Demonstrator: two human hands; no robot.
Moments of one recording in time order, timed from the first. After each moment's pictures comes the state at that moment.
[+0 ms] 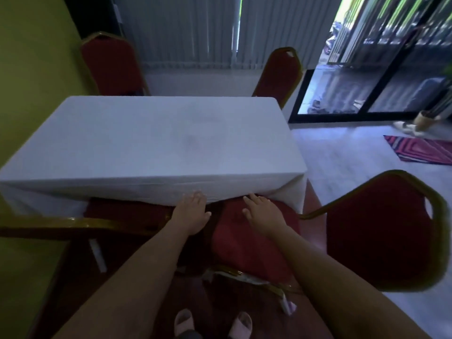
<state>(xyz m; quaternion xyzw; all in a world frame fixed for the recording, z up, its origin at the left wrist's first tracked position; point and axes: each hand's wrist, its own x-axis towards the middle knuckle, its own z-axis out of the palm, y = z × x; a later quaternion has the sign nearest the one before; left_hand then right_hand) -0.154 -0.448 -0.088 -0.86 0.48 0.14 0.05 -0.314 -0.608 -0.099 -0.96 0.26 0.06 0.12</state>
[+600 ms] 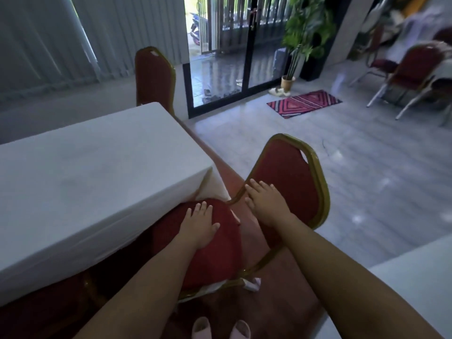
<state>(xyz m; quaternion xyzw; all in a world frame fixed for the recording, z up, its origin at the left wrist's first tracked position) -0.294 -0.615 -0.108 -0.71 0.68 0.15 0.07 -0.490 -0.698 -0.068 -0.86 0.50 0.04 0.07</state>
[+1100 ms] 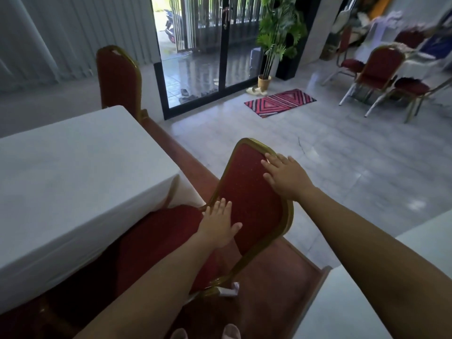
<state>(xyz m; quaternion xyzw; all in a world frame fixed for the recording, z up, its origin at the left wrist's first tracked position) -0.421 -0.679 -0.096 -0.64 0.74 0.19 -0.01 -0.620 -0.790 -0.009 -0.85 0.53 0.06 -0.04</state>
